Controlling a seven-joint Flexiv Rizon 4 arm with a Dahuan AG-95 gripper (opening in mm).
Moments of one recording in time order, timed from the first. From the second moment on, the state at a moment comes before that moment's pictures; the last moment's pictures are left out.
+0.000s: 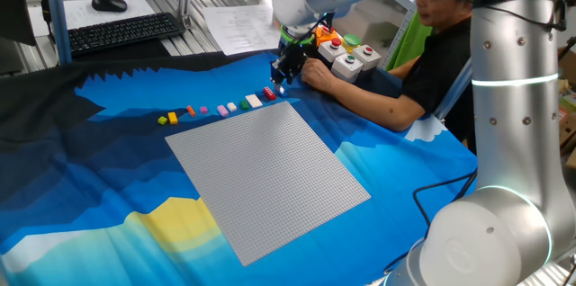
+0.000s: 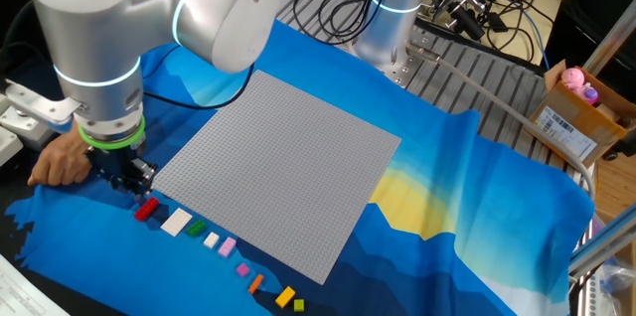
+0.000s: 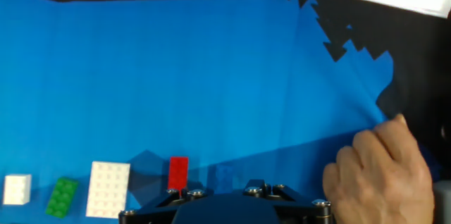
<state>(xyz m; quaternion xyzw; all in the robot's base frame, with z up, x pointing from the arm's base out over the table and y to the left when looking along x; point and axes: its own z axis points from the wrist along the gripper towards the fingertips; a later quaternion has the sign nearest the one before) 0.678 -0.213 0.019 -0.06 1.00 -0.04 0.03</state>
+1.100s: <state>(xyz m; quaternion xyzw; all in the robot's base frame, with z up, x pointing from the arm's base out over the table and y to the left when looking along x) 0.676 -0.218 0.007 -0.06 1.00 -0.03 0.04</state>
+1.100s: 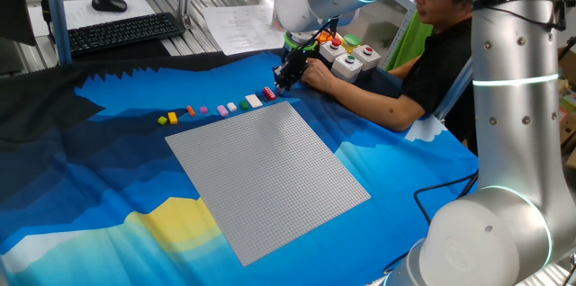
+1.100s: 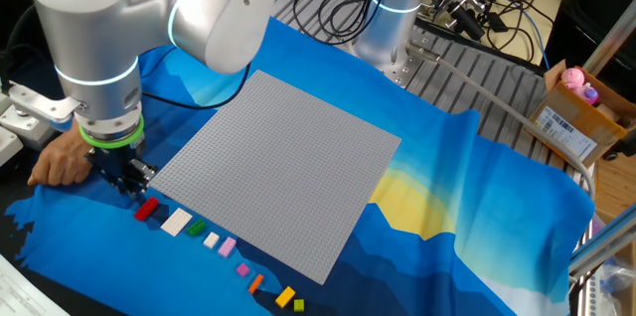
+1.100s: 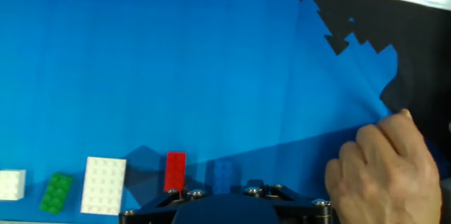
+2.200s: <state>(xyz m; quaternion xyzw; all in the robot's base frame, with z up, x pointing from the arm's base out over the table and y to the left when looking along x) 0.621 -0.176 0.054 0.02 1.00 0.00 0.01</state>
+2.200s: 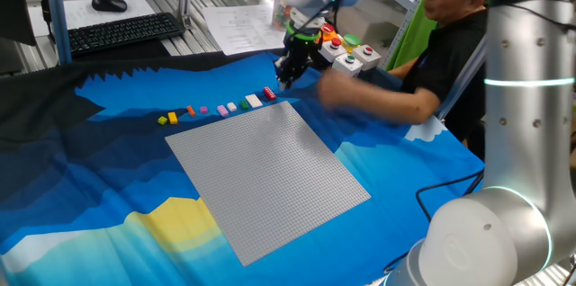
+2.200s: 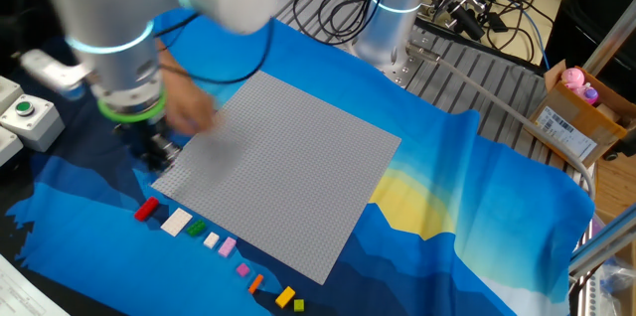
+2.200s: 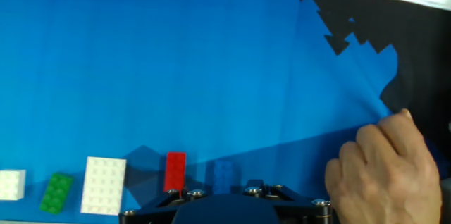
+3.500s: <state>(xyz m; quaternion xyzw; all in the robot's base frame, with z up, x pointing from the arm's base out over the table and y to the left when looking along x) 0.572 -0.092 0.039 0.10 0.99 0.00 -0.02</state>
